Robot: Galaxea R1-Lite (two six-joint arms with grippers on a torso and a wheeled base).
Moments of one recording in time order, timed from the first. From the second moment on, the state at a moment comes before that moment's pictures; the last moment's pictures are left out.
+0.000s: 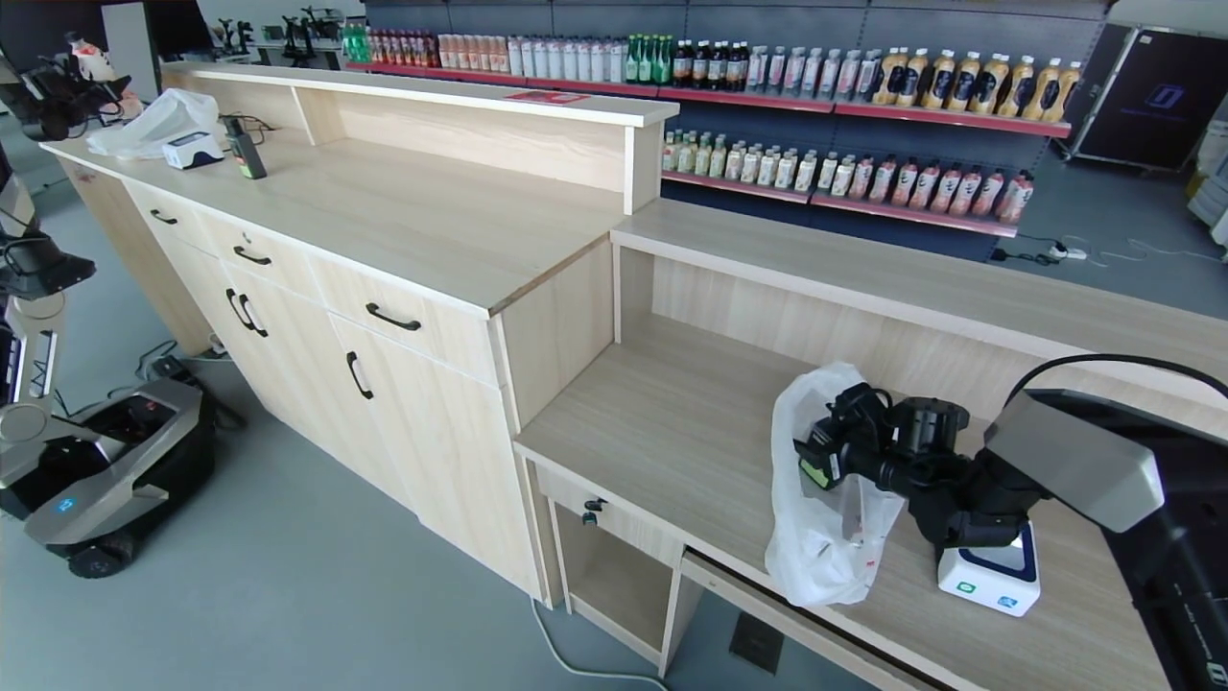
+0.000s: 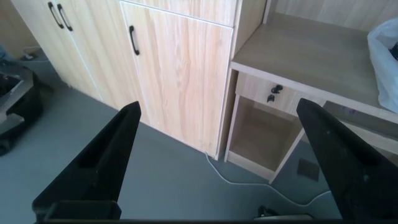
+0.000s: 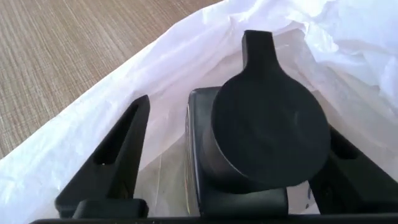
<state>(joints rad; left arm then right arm) 0.00 0.00 0.00 0.00 -0.06 0.01 0.01 2.64 -1.27 -1.11 0.33 -0.33</state>
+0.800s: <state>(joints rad) 0.00 0.00 0.00 0.00 -0.06 0.01 -0.04 2.21 -0.92 -1.10 0.33 -0.31</state>
